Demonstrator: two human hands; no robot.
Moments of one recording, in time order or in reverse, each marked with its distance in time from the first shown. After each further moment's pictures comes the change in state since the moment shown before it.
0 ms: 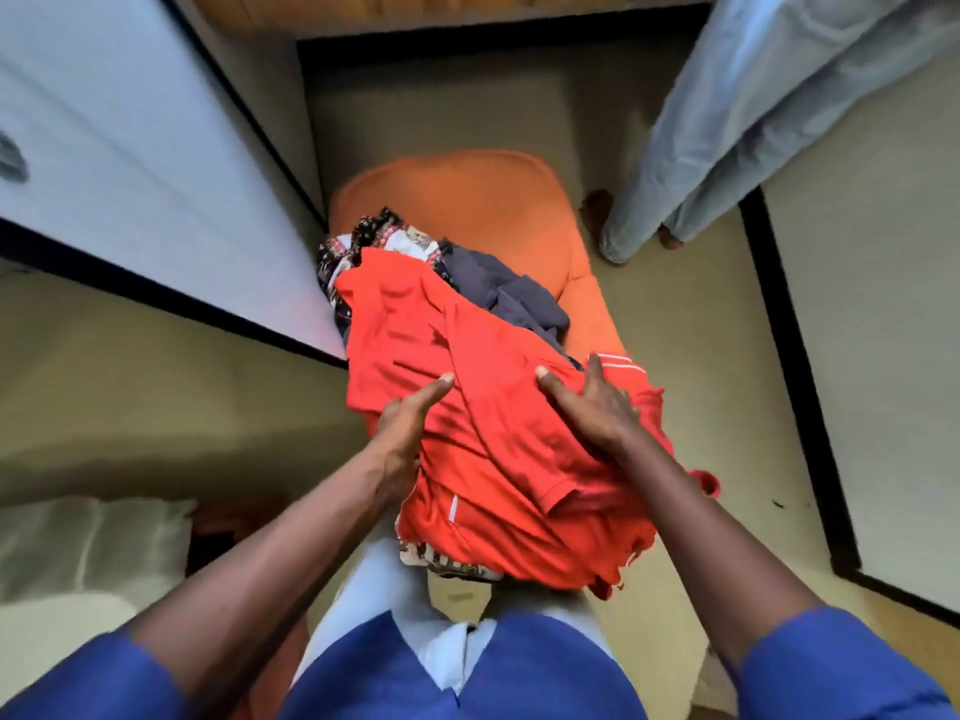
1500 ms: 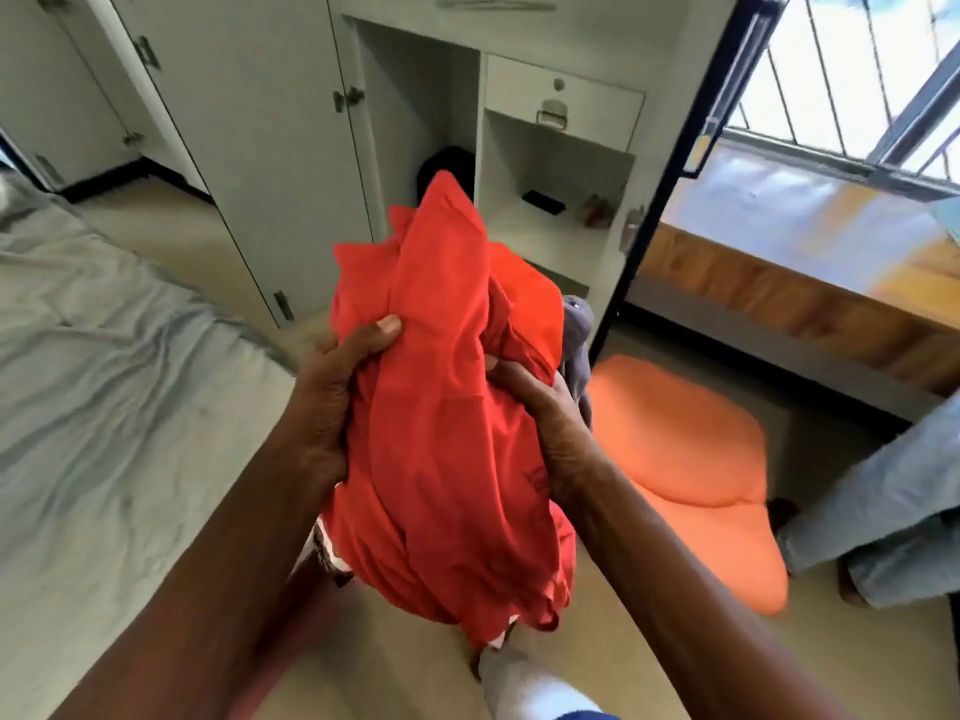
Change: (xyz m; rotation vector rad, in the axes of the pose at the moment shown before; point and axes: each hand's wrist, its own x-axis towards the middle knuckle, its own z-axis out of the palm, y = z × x) left_hand -0.406 -0.218 -0.218 -0.814 0.203 1.086; right_hand -0.421 -0.088 0.107 0.790 -0.758 -0.963
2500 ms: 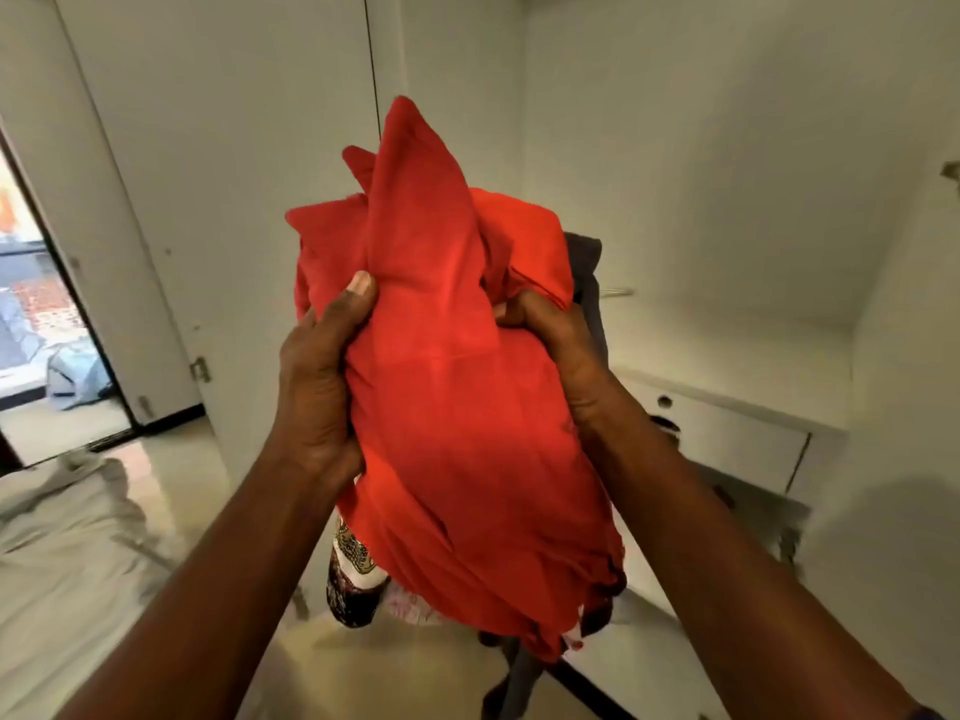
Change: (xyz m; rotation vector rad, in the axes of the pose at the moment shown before) left_hand 0.474 0.289 0.091 -0.164 -0.156 0.693; right_hand 0.521 -0.315 0.143 -0.245 -0.111 -0.511
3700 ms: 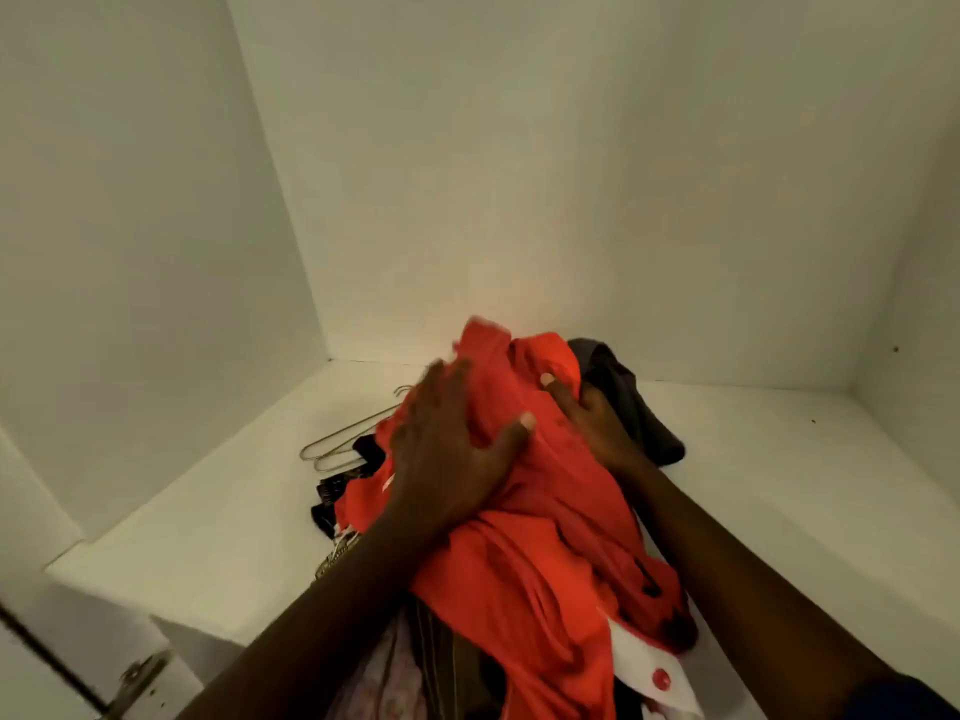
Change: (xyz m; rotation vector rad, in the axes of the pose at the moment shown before) left_hand 0.513 -0.467 0.149 1.239 -0.508 0.128; right_hand 0.536 0.208 -0.319 -0.446 0.420 0.095
